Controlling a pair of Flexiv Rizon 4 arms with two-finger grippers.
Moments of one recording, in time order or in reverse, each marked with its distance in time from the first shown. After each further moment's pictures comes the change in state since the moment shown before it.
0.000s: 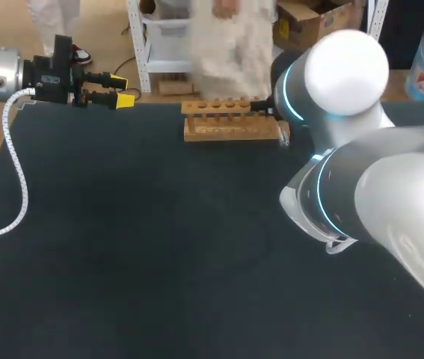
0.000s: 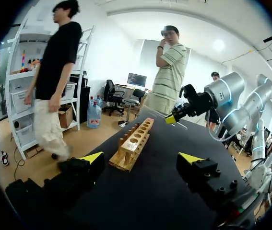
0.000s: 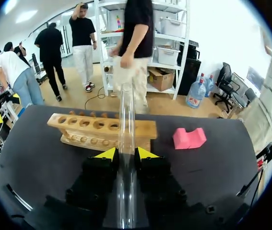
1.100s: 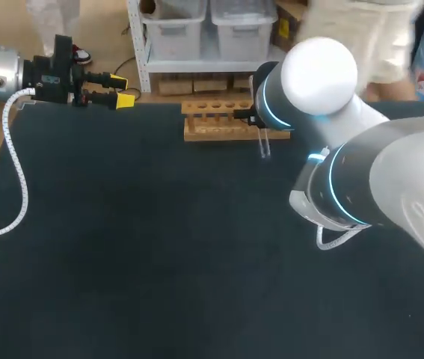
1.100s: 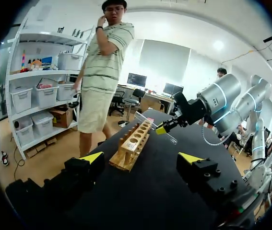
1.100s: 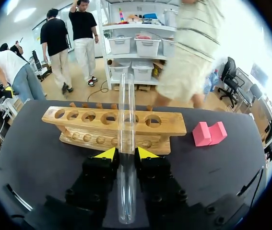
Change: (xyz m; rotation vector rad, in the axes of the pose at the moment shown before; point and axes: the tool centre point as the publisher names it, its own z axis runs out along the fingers) left arm 0.000 0.000 0.000 0.000 0.000 0.000; right arm 0.013 0.024 0.044 -0.025 0.051 0.016
